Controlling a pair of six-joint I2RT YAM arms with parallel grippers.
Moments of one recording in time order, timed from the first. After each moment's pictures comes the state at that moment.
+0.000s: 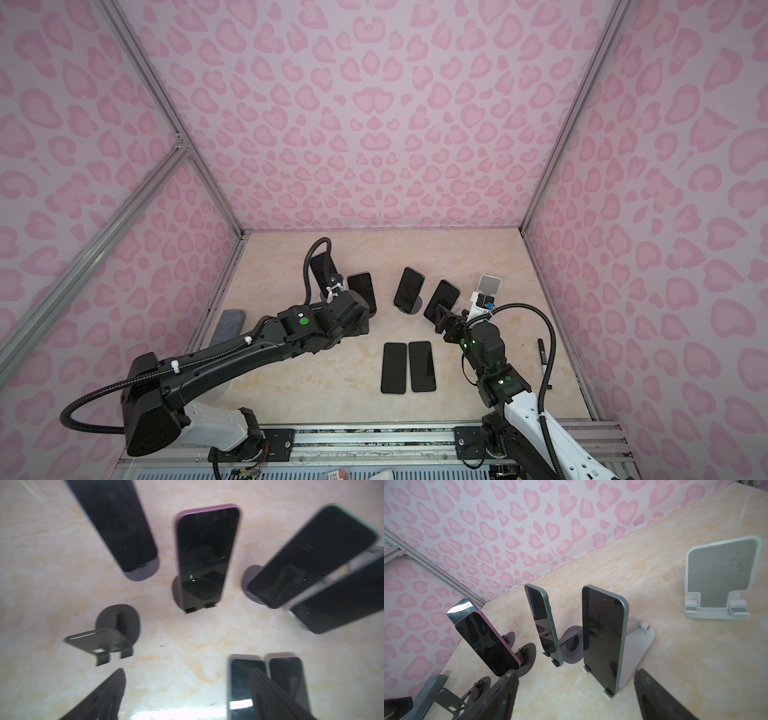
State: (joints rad) left arm -0.93 1.36 1.09 -0.77 -0.55 -0.86; right arm 0.40 0.69 0.27 0.14 0.13 0.58
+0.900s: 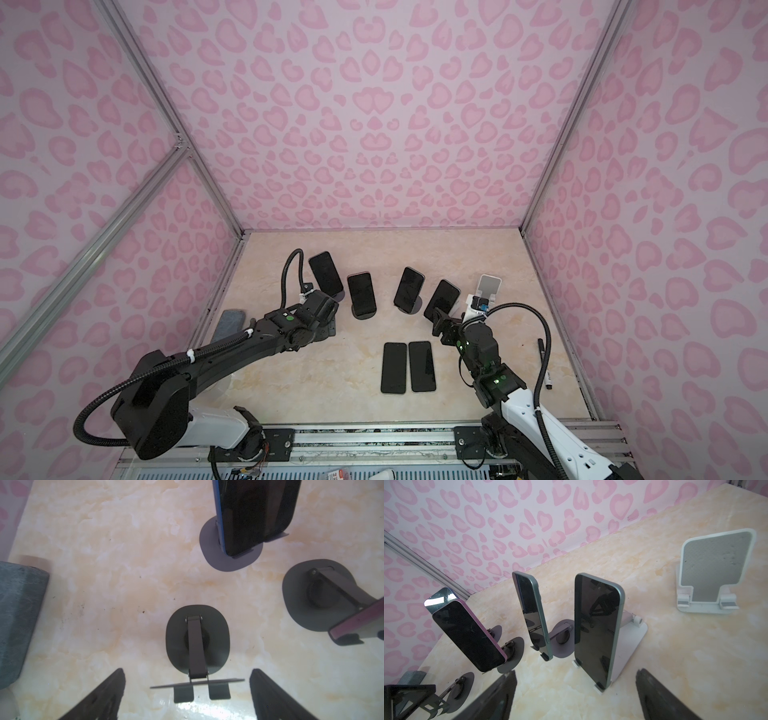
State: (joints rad) left arm -0.66 1.43 0.86 -0.58 -0.49 -0.67; right arm 0.45 0.74 0.26 0.16 0.21 0.55
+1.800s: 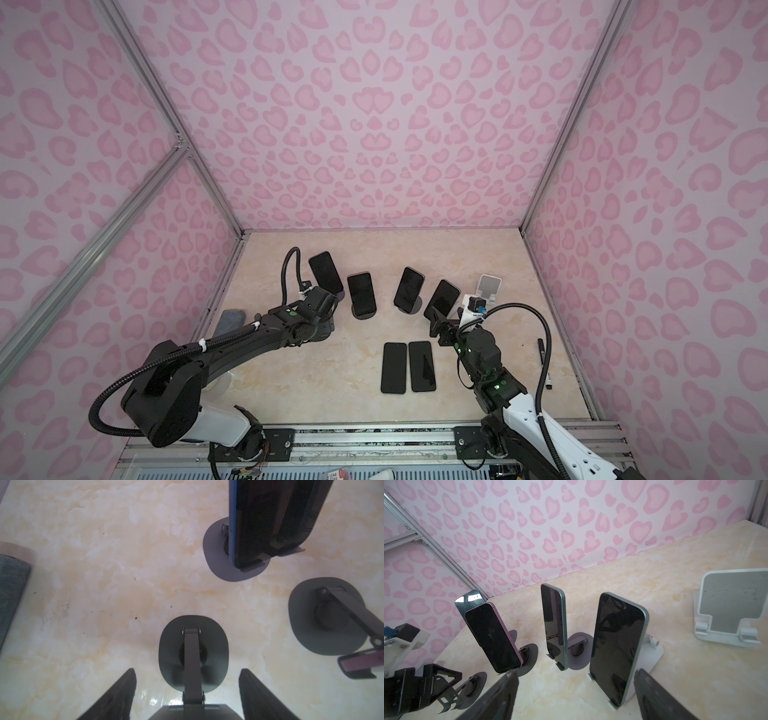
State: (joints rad) left arm -0.62 1.47 0.86 -0.53 -0.48 -0.71; right arm 0.51 0.67 0.21 0.26 0.22 0.47
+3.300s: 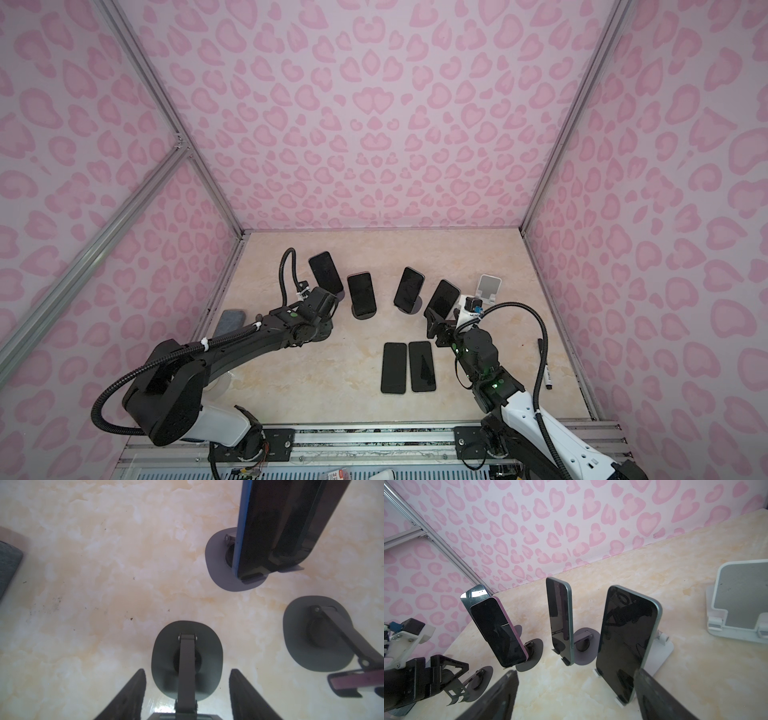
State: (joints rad) left arm -0.61 1.48 0.85 -0.48 -0.49 -0.80; right arm 0.52 0.72 0.22 0.28 0.20 0.49
